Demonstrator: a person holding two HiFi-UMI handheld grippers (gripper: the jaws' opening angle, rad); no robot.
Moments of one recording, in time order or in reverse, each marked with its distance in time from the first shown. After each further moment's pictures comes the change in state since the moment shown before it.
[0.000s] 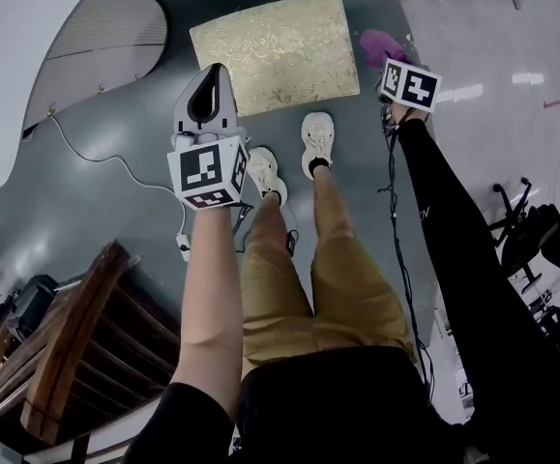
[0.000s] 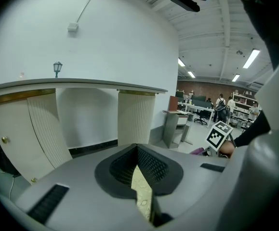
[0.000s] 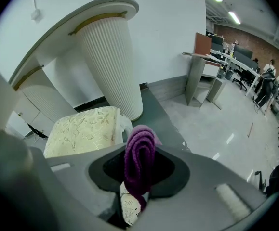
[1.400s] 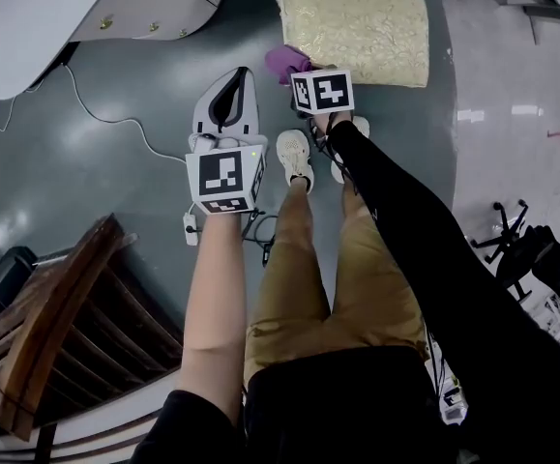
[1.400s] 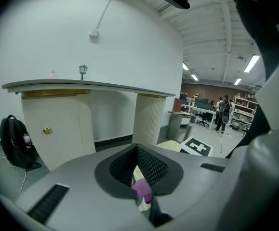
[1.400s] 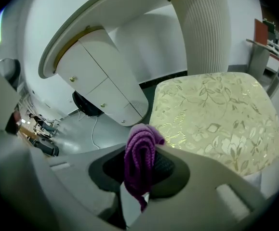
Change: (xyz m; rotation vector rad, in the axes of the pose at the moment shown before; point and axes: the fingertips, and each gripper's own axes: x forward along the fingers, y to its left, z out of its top) left arm -0.129 0.117 -0.054 -0.038 -0.018 0.024; right arm -0.002 0.389 -0.136 -0.234 0.152 0.413
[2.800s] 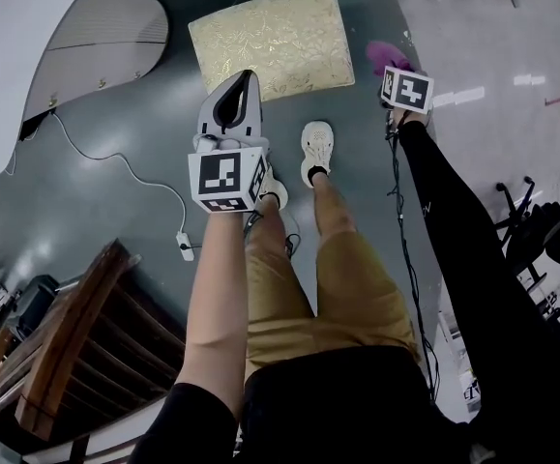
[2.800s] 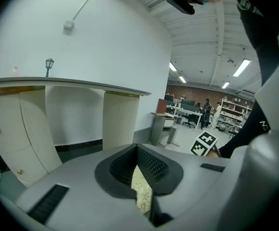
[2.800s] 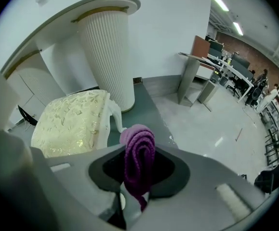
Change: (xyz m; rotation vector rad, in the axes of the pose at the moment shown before) left arm 0.099 -0.187 0.034 0.020 0.002 -0.154; right arm -0.188 -0.393 -0.022 0.174 -0.082 -0.530
